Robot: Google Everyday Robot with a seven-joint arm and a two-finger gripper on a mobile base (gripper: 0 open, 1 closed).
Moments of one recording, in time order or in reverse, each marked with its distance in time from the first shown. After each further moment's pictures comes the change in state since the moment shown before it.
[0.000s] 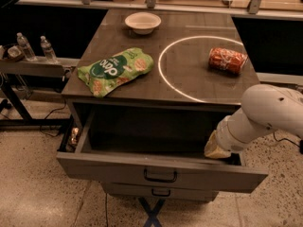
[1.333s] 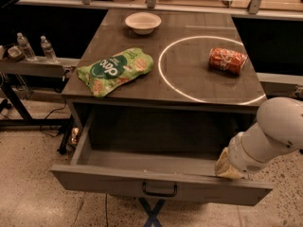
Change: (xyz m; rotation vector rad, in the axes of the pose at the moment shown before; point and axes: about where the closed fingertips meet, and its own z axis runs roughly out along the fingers) arm 0.021 0.063 -0.018 -0.071 0.023 -0.003
